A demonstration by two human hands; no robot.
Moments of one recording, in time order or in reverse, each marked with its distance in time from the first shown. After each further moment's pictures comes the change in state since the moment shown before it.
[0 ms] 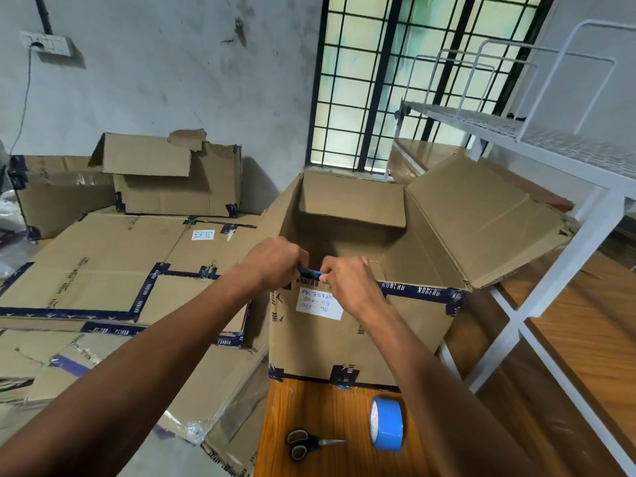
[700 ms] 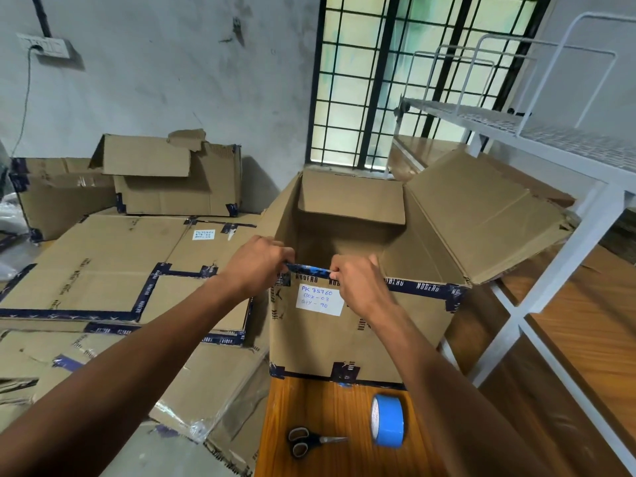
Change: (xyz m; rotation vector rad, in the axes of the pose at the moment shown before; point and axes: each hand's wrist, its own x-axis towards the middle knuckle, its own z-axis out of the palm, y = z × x) left_hand -0.014 -0.020 0.017 0.038 0.174 0.017; right_hand -0.013 0.006 -0.018 -0.115 0.038 -0.017
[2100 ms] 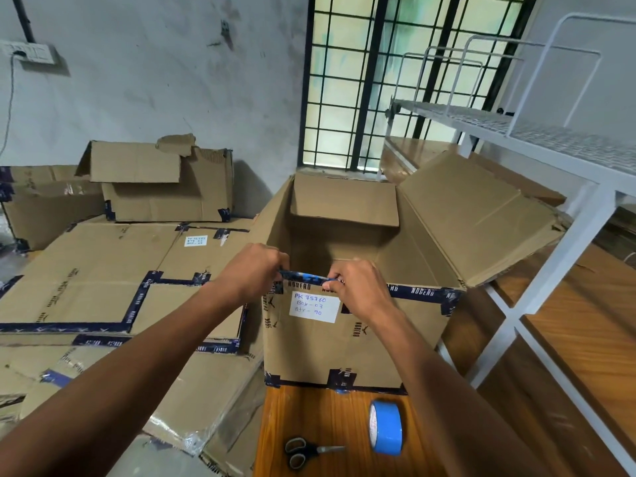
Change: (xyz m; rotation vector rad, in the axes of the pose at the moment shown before) left_hand 0.010 0.002 -0.002 -0.087 -0.082 -0.020; right_hand 0.006 0.016 0.005 0.116 0.018 0.083
